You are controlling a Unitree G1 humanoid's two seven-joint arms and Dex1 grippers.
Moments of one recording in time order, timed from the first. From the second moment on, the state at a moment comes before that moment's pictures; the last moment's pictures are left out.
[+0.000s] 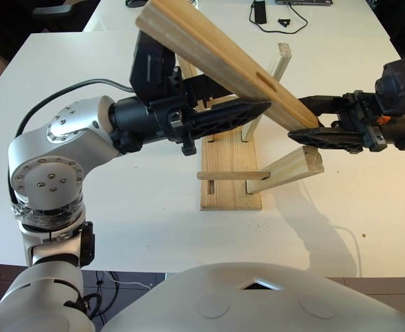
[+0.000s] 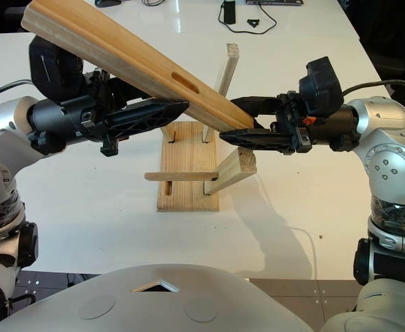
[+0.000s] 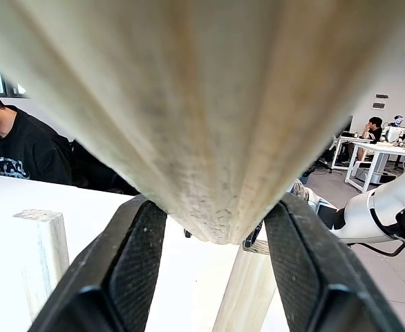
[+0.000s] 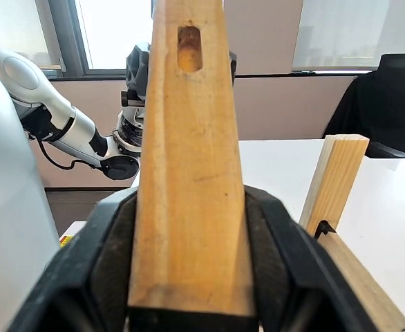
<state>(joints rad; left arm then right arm) -0.45 0.59 0.08 -0.63 -1.31 0.82 -0.53 -0.33 -0.79 -0.16 -0.36 0.97 0.67 1.23</state>
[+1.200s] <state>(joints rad) 0.13 0.92 0.49 -0.50 -0.90 0.58 -1.19 -0.06 -0.83 -0.46 -0.32 1.05 0.67 1.11</state>
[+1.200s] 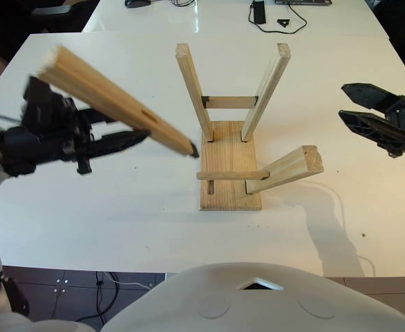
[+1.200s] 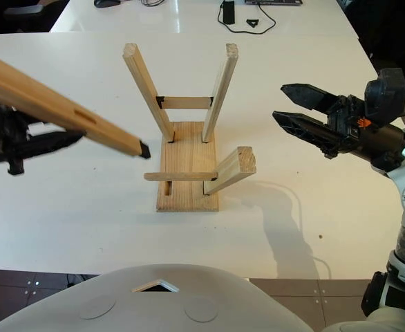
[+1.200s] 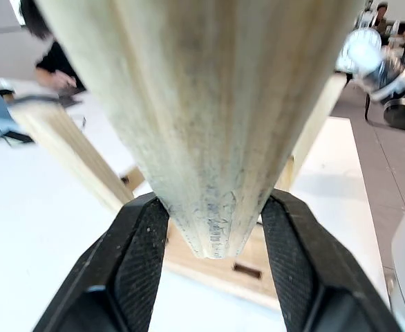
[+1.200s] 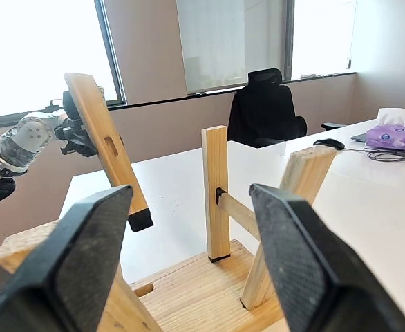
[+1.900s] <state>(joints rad) 0.25 0.72 0.23 -0.49 -0.65 0.25 -1.20 -0.25 -0.88 -0.28 -0.16 0.92 0.67 1.26</state>
